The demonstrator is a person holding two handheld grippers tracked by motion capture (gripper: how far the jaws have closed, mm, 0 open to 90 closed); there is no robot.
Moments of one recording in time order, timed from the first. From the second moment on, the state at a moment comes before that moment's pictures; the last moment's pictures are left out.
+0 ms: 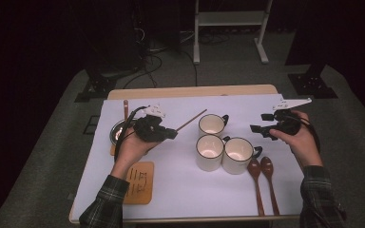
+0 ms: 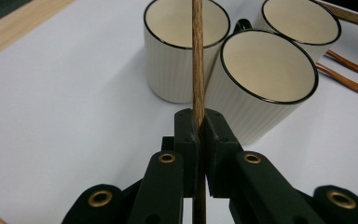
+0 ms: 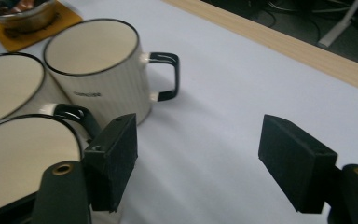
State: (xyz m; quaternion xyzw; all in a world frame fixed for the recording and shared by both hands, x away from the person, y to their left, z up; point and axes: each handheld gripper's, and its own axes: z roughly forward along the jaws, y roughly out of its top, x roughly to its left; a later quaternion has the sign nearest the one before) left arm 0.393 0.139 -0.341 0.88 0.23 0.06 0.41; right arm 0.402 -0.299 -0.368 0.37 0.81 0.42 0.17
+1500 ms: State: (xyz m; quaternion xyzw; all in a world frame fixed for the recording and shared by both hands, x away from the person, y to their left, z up) left arm 0.419 0.172 -0.332 0.87 0.25 0.08 0.42; right arm 0.396 -0.322 -0.440 0.48 0.76 0.37 0.24
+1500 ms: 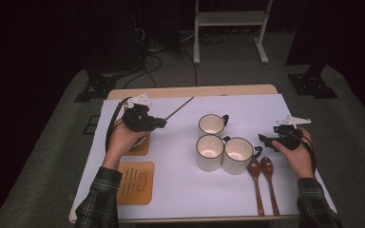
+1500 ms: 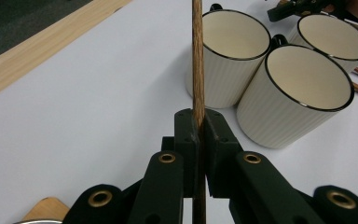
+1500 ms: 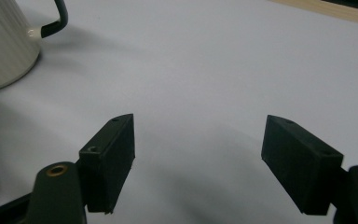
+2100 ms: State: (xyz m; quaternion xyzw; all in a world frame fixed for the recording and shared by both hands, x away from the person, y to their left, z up) left arm 0.425 0.187 -0.336 0.87 0.26 0.08 0.42; right arm 0.403 -0.315 -0.460 0.48 0.78 0.34 0.22
